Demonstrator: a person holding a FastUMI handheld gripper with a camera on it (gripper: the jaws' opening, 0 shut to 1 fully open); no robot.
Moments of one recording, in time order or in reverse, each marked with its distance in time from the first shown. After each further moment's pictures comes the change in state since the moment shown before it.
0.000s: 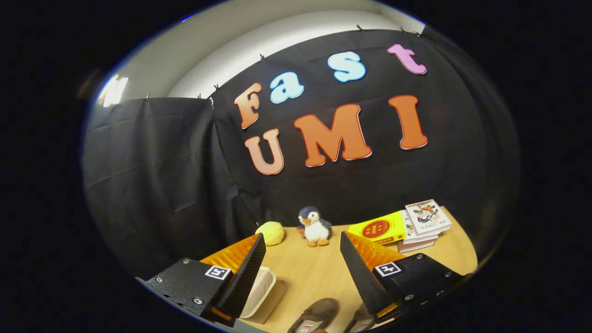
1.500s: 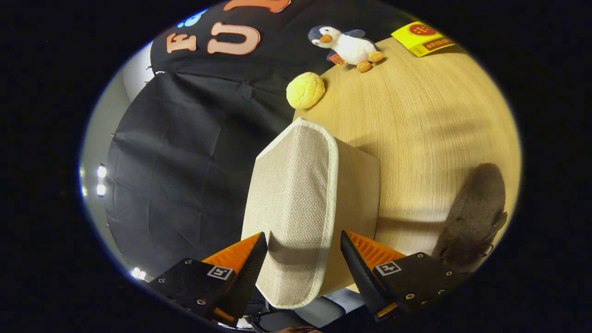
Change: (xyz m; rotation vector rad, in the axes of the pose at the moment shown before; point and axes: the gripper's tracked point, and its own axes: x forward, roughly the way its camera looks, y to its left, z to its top) arm 0.070 0.128 -0.293 0.595 0.847 0.372
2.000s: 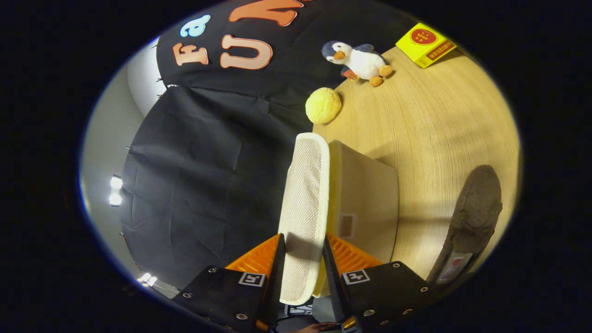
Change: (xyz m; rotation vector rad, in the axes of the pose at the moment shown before) arm -0.048 0.065 0.022 0.004 -0.102 0.115
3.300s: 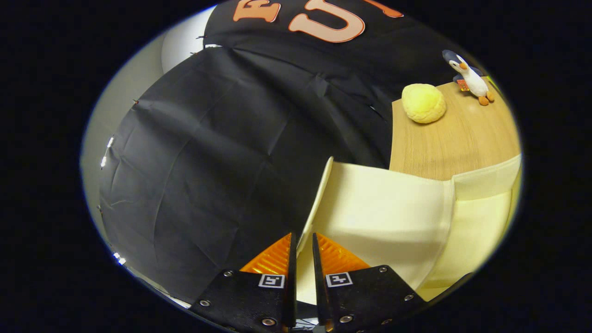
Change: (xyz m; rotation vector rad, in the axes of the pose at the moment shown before) arm 0.231 0.215 -0.034 -0.193 -0.005 -0.009
